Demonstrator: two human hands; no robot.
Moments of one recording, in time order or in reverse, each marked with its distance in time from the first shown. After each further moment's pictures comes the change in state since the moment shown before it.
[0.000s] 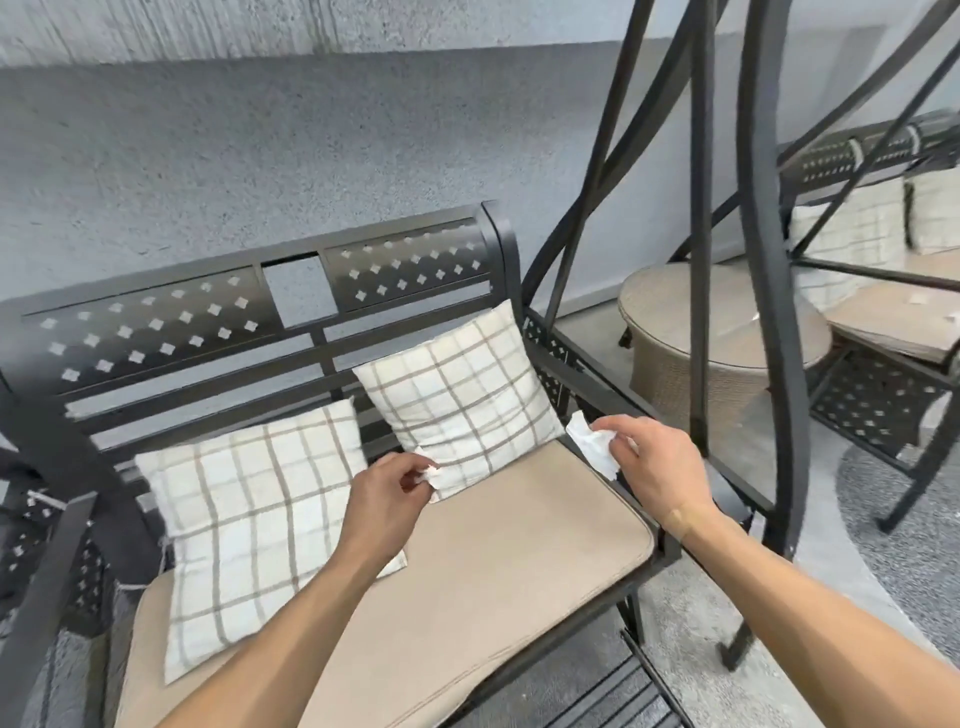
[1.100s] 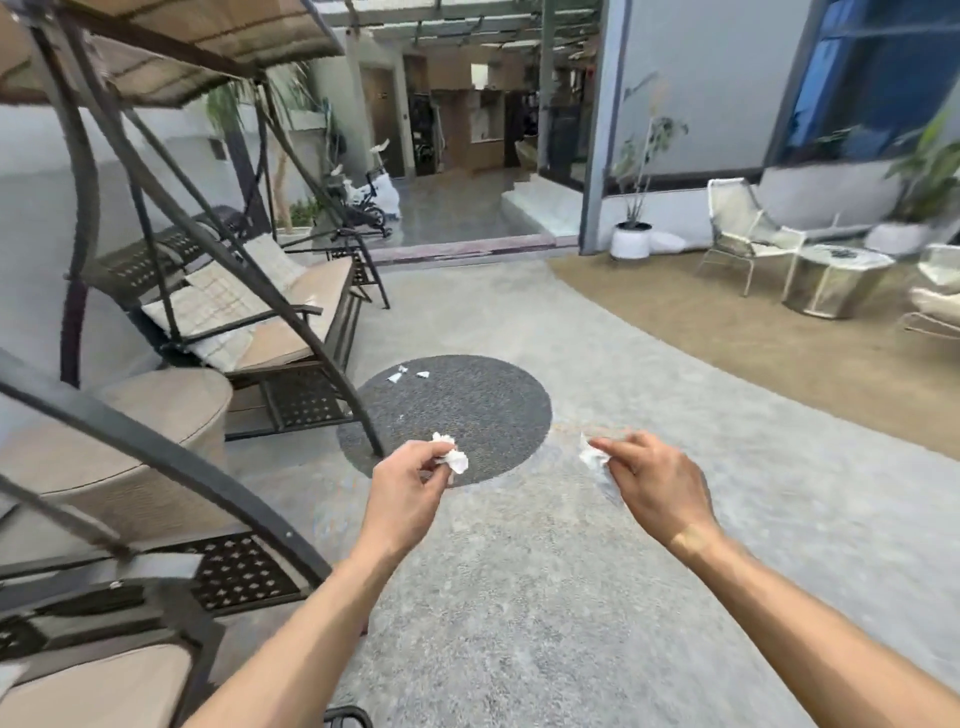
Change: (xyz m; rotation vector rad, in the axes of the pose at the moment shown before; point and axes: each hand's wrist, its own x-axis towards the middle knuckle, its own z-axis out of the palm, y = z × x) left_hand -0.395 0.385 0.301 -0.321 -0.861 0.966; right_hand -0.583 0.141 -0.380 -0.489 0.689 0.913
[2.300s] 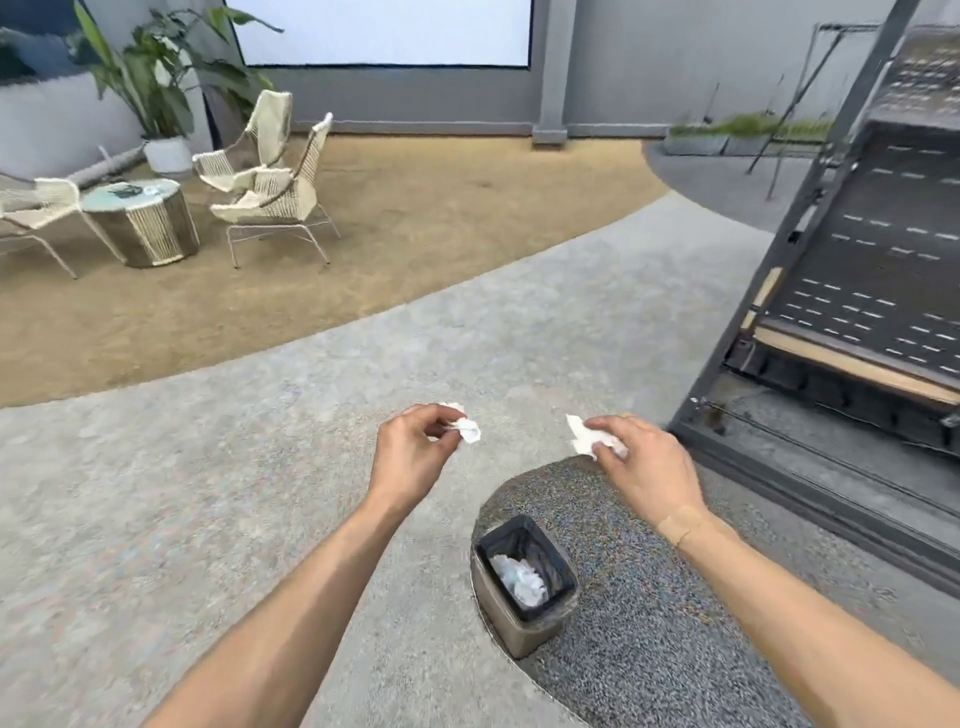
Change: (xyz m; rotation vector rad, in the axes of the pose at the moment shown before) left_hand -0.001 0.445 0.674 -0.479 -1.149 0.572; right_hand -0.191 0.471 -0.285 -0.467 0.382 1.240
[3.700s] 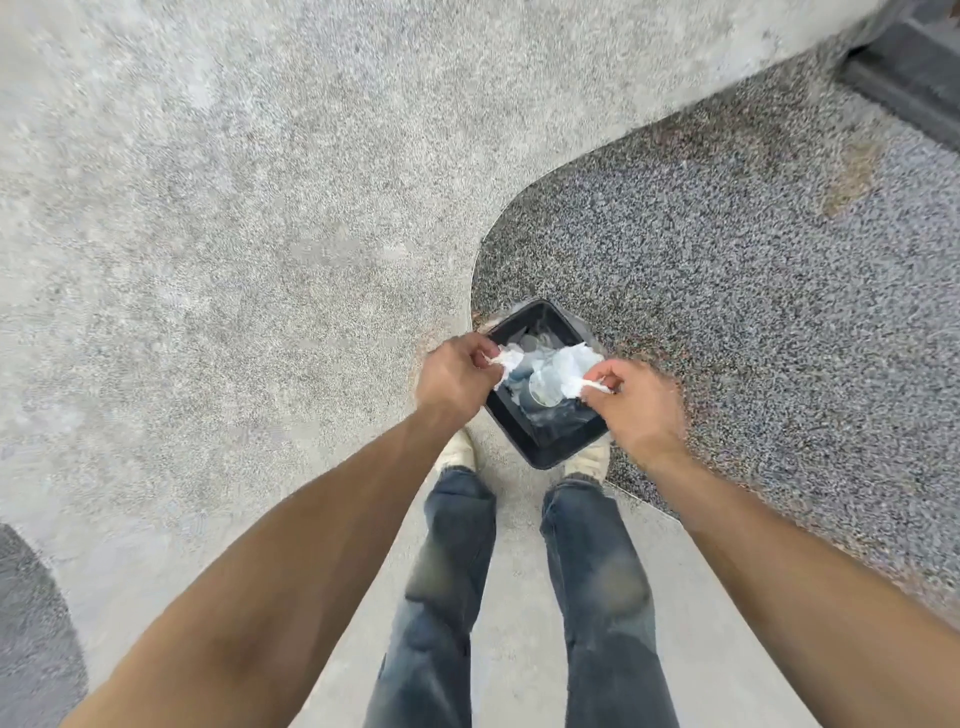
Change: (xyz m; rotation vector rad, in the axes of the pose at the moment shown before) left_hand 0.097 -0.342 0.364 0.315 -0.628 -0.660; right_hand 0.082 0.256 0.442 0.151 -0.598 0.625
